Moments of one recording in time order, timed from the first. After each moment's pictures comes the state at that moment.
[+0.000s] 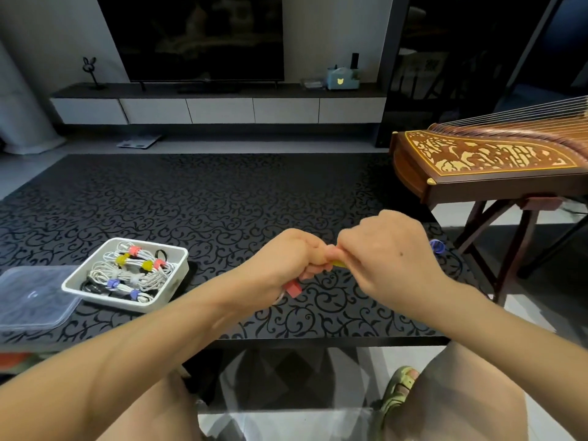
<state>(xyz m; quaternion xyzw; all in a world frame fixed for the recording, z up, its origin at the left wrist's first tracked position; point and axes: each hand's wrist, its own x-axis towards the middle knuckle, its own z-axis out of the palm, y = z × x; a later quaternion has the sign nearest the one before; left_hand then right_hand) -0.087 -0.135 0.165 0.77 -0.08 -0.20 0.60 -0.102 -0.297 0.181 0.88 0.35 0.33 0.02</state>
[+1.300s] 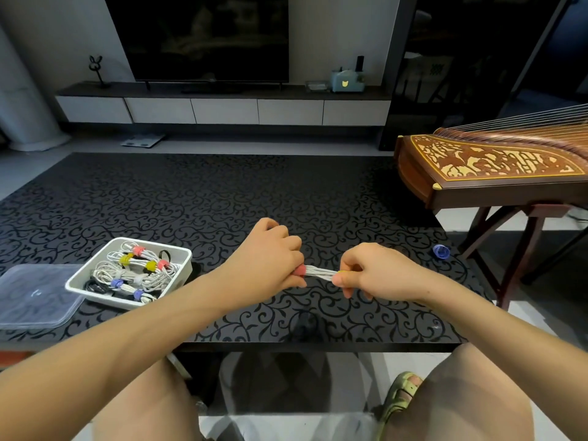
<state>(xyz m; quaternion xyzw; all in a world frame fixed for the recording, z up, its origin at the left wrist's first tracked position) -0.060 -0.084 0.138 0.89 -0.40 0.19 -0.09 -0.063 -0.299 0.152 0.95 0.19 -0.14 -0.19</state>
